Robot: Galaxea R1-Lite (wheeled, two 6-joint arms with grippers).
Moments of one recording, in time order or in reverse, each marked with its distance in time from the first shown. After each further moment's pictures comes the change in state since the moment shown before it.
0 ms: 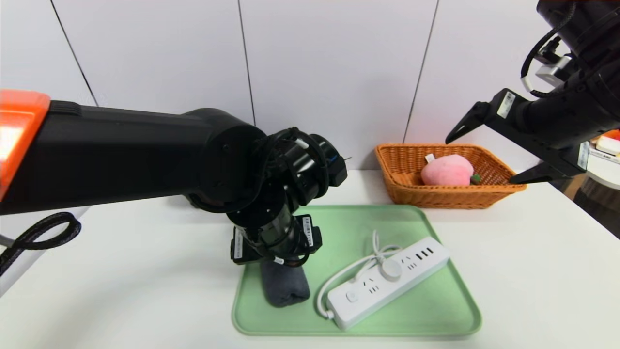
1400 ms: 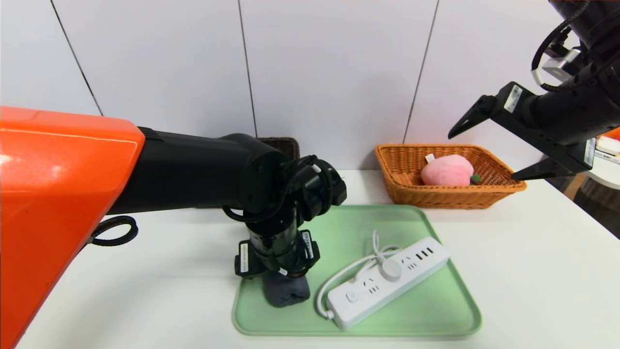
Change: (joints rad) left arm 0.026 0.099 -0.001 0.025 -0.036 -0.066; right arm 0.002 -0.020 0.000 -0.009 0.002 0.000
